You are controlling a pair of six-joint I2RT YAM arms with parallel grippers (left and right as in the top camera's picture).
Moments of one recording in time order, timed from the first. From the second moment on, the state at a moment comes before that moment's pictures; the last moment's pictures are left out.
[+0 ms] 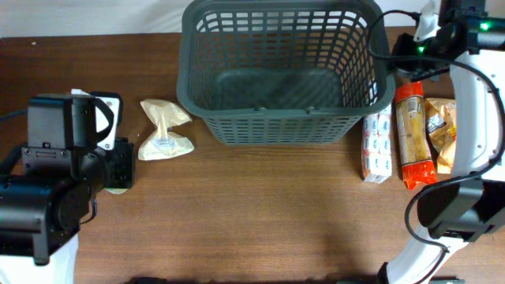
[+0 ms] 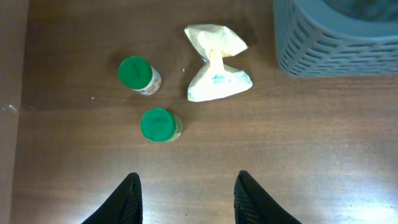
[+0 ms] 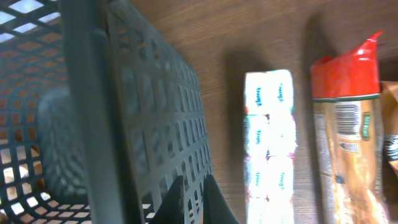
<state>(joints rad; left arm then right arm) -0.09 1.24 1.84 -1.59 -0.17 0.02 -0.13 1.97 2.14 -1.29 -0.27 0.18</state>
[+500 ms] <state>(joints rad) -0.09 1.24 1.84 -1.60 -0.17 0.02 -0.10 1.97 2.14 -1.24 -0.27 0.18</state>
